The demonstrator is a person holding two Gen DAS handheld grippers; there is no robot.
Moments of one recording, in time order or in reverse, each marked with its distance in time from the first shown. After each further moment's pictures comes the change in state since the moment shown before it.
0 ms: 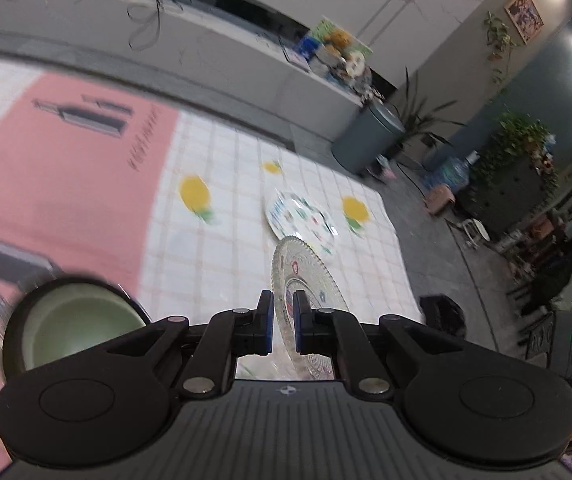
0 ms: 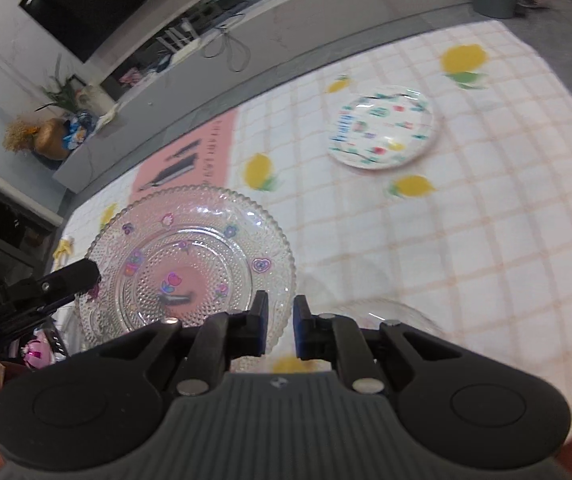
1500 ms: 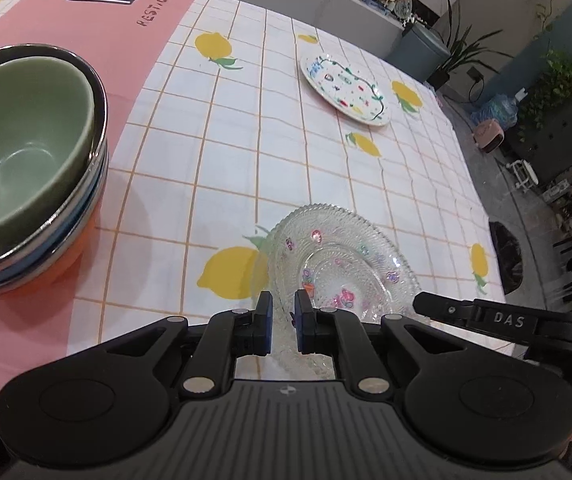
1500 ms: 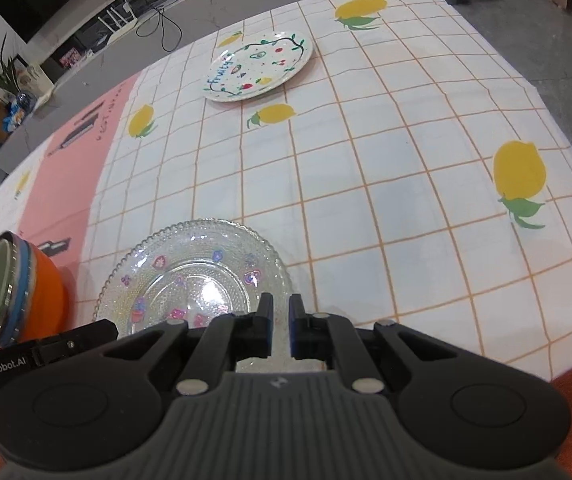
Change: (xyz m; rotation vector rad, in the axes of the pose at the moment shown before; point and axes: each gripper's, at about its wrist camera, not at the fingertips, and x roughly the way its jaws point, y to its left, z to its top) left arm 0.085 0.004 -0.104 0.016 0.155 0.170; right arm 0.032 -0.073 -0.050 -0.021 0.028 -0.178
